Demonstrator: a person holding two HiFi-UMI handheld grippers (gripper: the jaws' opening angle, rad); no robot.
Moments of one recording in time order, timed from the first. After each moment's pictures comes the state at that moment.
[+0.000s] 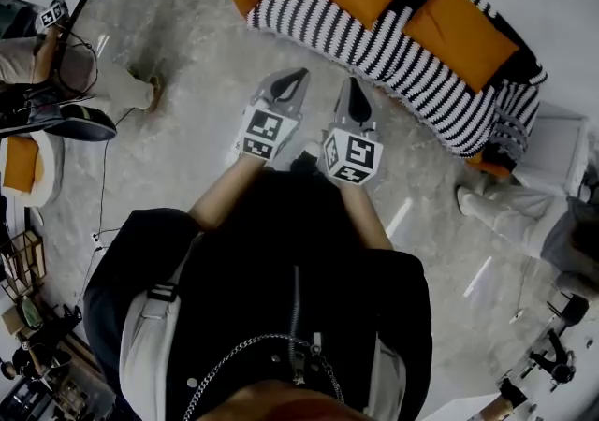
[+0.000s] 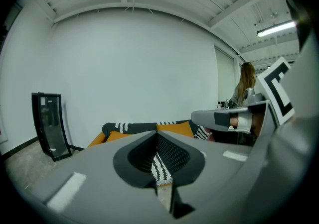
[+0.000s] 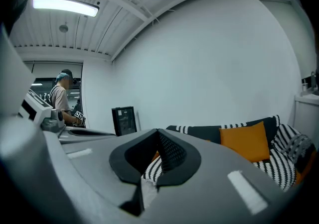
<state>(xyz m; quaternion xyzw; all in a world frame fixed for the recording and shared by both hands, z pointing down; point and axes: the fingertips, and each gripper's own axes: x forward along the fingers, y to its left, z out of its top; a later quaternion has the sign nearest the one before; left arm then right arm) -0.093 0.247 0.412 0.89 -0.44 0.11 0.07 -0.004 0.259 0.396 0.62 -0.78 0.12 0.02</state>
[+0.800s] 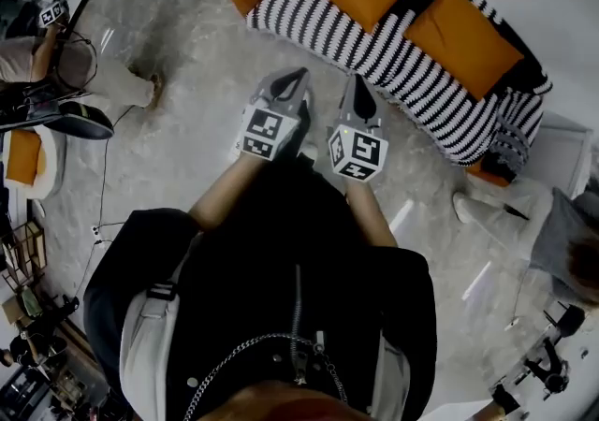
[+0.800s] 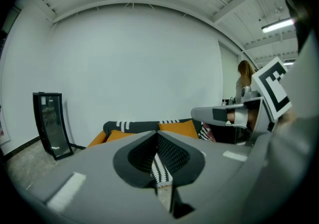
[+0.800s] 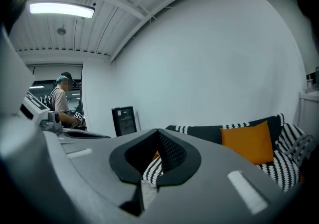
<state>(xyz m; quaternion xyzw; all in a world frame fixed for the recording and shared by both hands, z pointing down) -0.068 0.213 0.419 0.88 -0.45 0.12 0.07 0.031 0.216 0.400 0.61 -0.78 0.13 0.02</state>
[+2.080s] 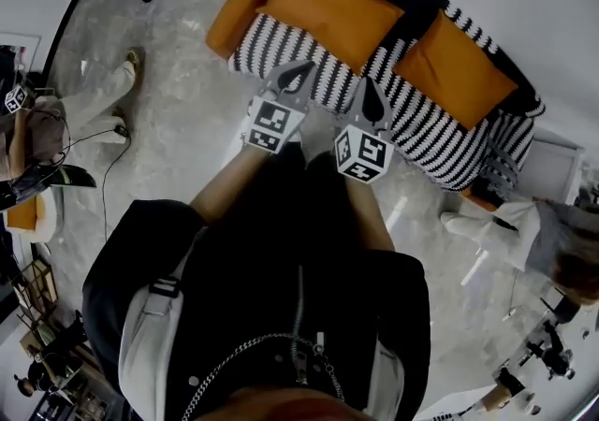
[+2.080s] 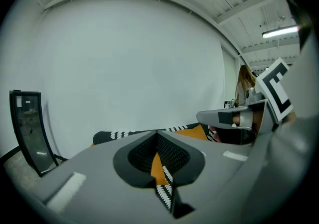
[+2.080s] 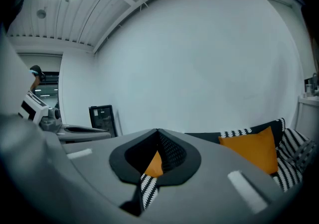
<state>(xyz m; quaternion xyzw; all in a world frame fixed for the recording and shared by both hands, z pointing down) -0.056 -0.068 0.425 0.91 -0.40 0.11 0.07 0.050 -0.041 0.412 0.67 -0.73 0.14 0.04</state>
